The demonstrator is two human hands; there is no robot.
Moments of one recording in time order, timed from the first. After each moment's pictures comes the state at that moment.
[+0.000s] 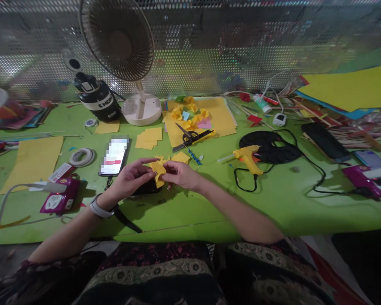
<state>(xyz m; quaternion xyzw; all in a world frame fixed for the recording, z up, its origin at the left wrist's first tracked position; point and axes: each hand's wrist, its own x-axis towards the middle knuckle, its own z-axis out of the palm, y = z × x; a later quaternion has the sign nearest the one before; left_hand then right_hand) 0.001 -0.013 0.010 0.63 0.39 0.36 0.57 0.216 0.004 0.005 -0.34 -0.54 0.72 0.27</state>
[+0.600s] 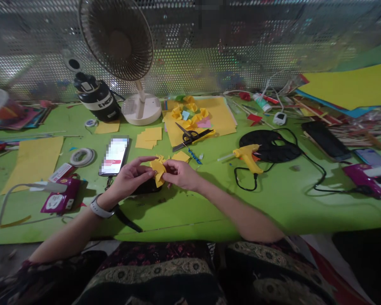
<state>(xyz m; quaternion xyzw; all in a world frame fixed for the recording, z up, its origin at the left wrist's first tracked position) 0.003 -0.015 0.011 0.58 0.41 0.38 0.59 0.215 0.002 0.002 -0.36 -0.56 0.68 0.30</state>
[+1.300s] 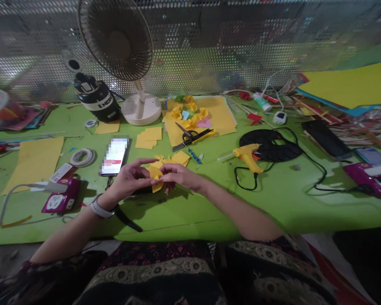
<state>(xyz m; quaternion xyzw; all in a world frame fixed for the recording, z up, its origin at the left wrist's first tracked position) 0.001 -0.016 0.016 0.59 0.42 0.35 0.59 0.218 0.000 0.007 -0.31 -0.54 0.75 0.24</state>
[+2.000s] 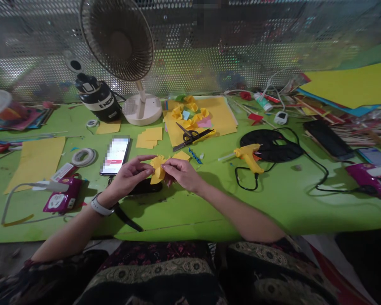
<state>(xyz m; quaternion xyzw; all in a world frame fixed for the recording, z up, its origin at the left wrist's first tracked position) -0.003 -0.010 0.009 0.60 0.39 0.39 0.58 0.215 -0.005 0.011 -0.36 -0.57 0.65 0.35</state>
